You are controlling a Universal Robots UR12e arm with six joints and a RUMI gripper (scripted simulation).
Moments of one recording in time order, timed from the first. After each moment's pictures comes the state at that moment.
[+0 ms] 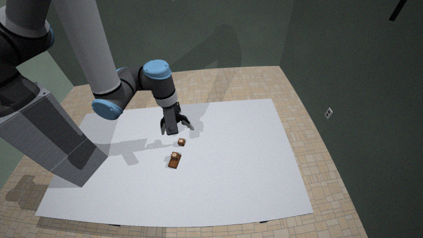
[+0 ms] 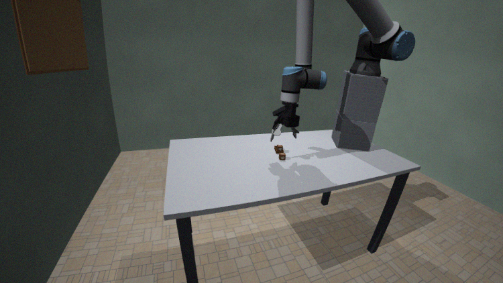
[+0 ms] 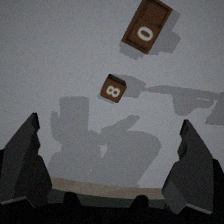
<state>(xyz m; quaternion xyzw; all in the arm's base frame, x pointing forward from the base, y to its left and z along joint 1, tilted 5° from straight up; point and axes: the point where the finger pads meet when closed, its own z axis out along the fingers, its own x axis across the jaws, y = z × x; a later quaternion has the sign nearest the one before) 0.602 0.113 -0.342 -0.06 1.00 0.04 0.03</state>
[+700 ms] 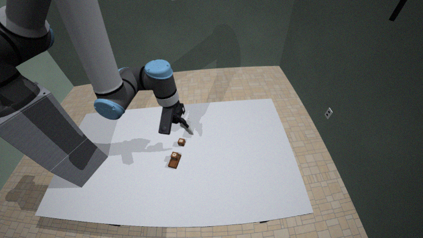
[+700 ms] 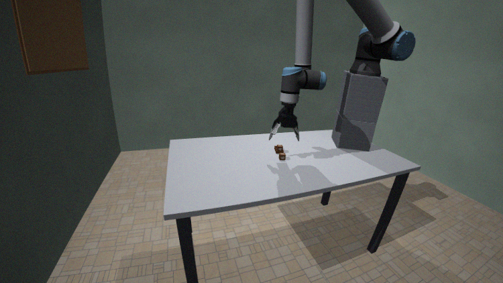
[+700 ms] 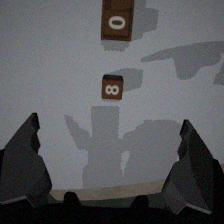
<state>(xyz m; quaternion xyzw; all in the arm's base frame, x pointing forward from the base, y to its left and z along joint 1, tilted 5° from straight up) 0.600 0.117 -0.344 0.13 0.99 0.04 0.02</state>
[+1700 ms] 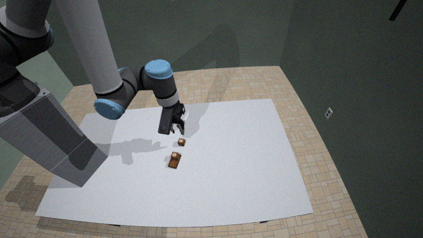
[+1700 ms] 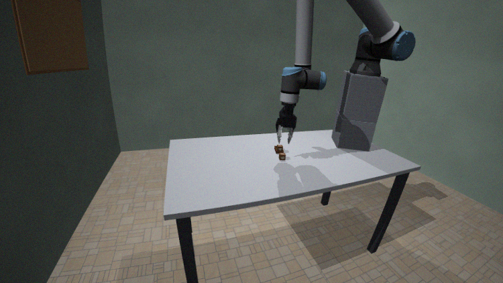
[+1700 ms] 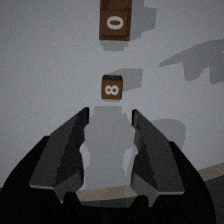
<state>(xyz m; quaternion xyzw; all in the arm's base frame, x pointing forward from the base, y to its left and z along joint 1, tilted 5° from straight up) 0.599 0.116 -0.344 0.14 0.99 0.04 0.02</state>
